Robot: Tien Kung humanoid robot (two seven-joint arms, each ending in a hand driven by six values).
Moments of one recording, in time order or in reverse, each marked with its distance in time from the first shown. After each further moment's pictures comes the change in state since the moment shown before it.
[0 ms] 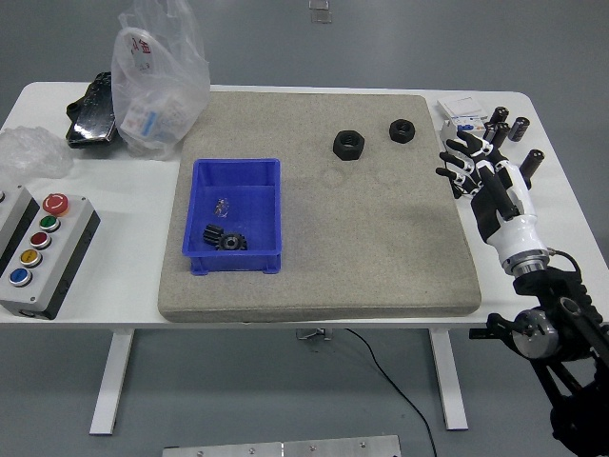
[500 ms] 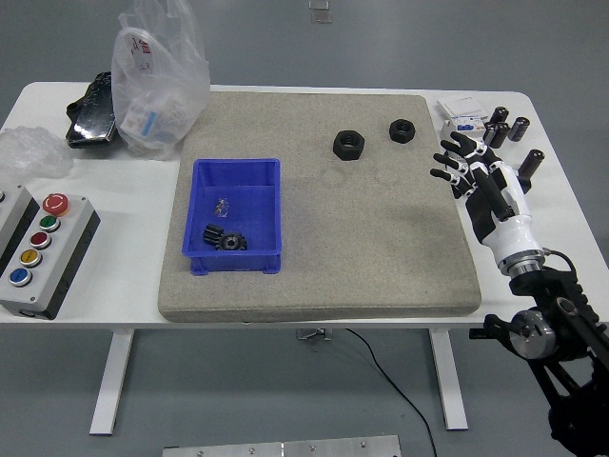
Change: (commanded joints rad) left arm -0.002 -0.001 0.014 0.000 -0.005 -0.002 0.003; right arm 0.005 -0.004 -0.018 0.000 0.007 0.005 0.002
